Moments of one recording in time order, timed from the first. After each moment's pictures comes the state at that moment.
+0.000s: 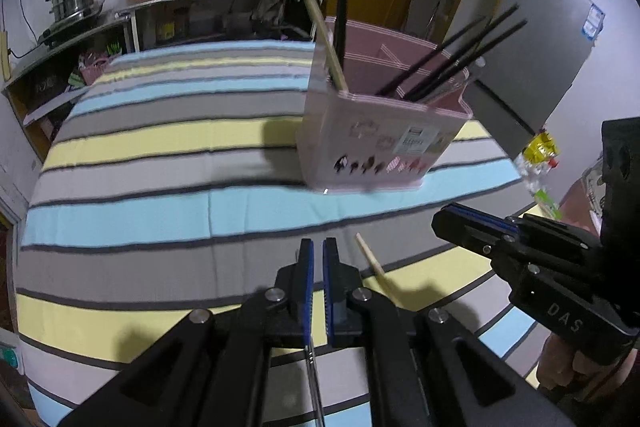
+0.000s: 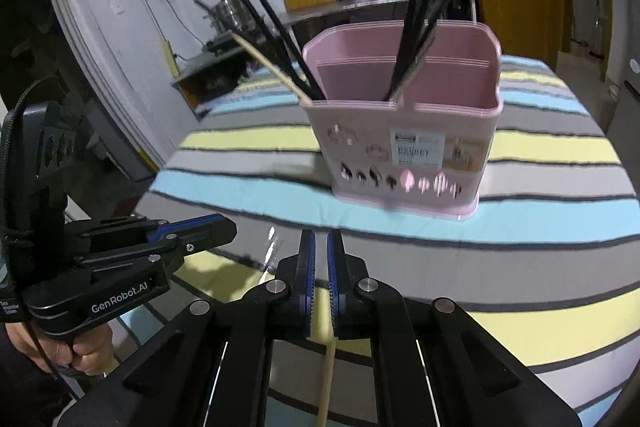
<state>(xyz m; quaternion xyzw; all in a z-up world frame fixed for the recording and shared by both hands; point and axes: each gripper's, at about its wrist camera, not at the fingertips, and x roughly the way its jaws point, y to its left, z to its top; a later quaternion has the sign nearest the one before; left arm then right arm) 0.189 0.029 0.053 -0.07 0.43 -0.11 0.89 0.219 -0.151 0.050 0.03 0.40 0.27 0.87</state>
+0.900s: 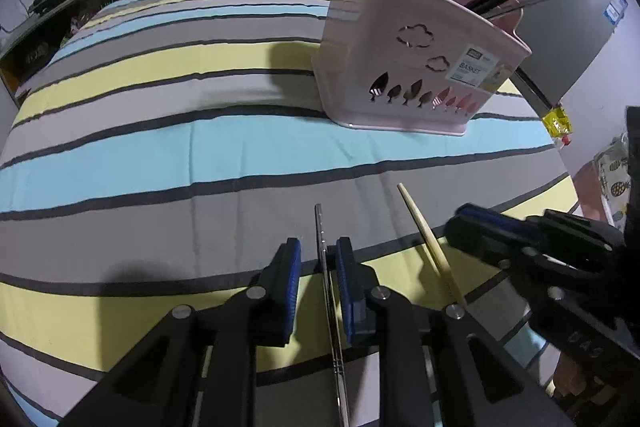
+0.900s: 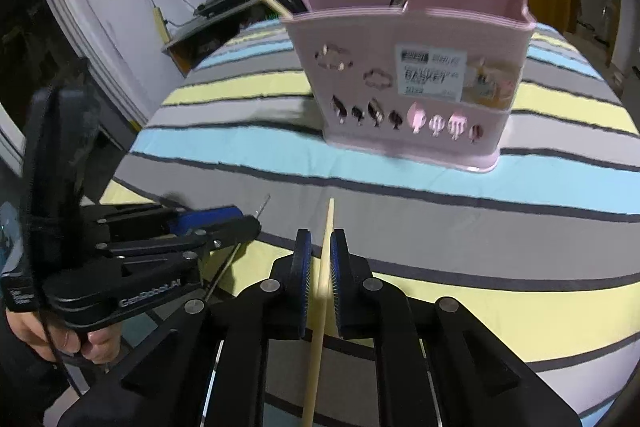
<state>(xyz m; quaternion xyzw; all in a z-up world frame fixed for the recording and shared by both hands) 0.209 0.023 -0.016 -0.06 0.51 -0.11 0.85 0.237 -0.127 -0.016 0.00 0.48 0.26 0.84</state>
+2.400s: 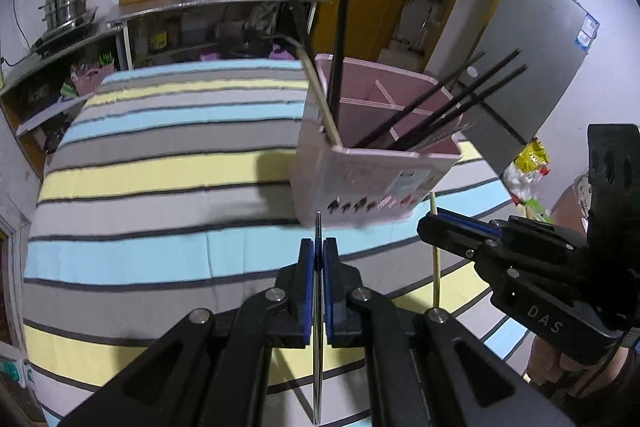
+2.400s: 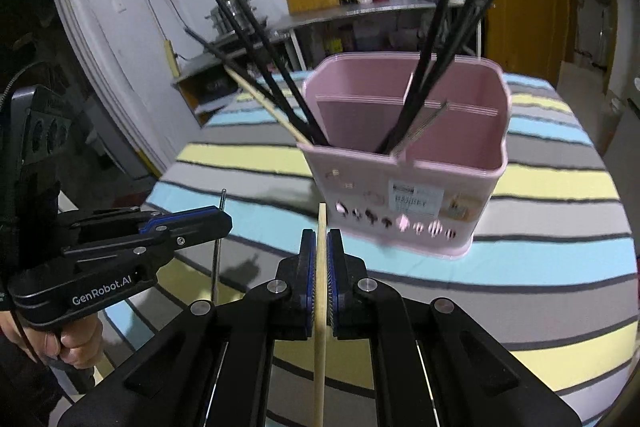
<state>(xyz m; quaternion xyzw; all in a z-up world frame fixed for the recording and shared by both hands) 0.214 0.033 0.073 -0.07 0.42 -0.13 0.89 0.248 -0.149 0.066 0.02 0.40 0.27 0.87</state>
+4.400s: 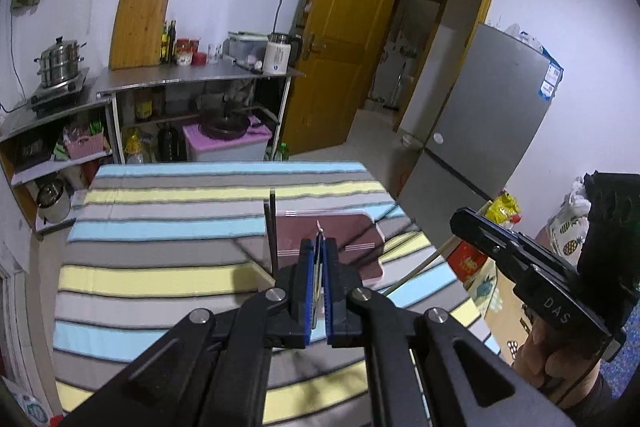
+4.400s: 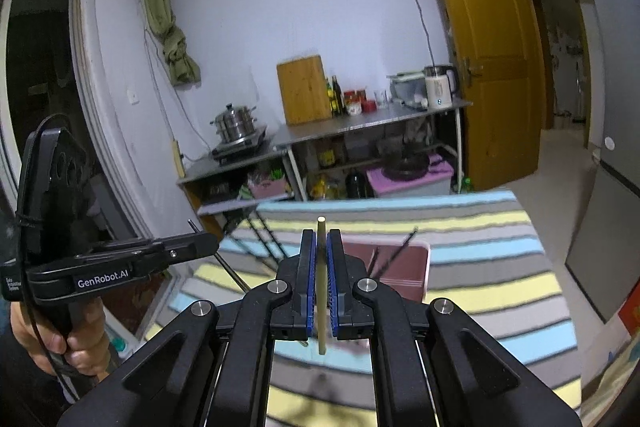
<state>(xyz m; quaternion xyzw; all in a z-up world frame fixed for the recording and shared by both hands) 0.222 0.022 0.199 -0.09 0.32 -0.15 0.93 0.233 -0.191 0.191 0.07 0.23 0.25 0.94</state>
